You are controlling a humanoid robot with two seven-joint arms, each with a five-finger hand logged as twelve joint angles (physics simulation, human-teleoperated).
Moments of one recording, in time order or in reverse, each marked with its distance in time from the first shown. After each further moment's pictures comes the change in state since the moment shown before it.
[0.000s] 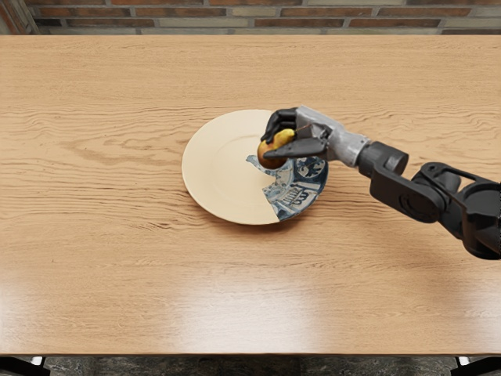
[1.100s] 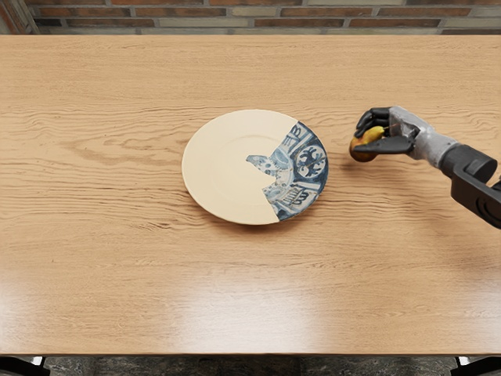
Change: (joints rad) left arm 0.000 0.000 0.000 0.000 0.000 0.000 0.000; right arm -0.068 -0.172 0.068 -0.175 -0.101 -0.008 0.054
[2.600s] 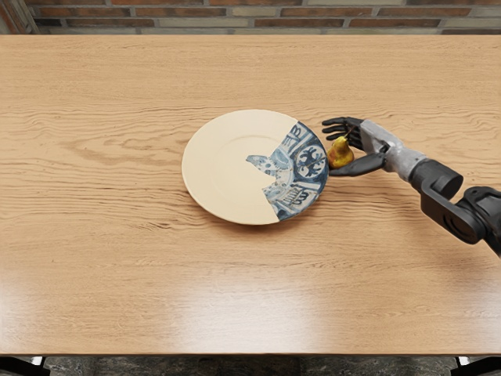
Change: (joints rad) left arm 0.000 0.000 0.000 0.000 0.000 0.000 0.000; right arm -0.041 0.113 0.004 -0.020 -0.108 -0.081 0.065
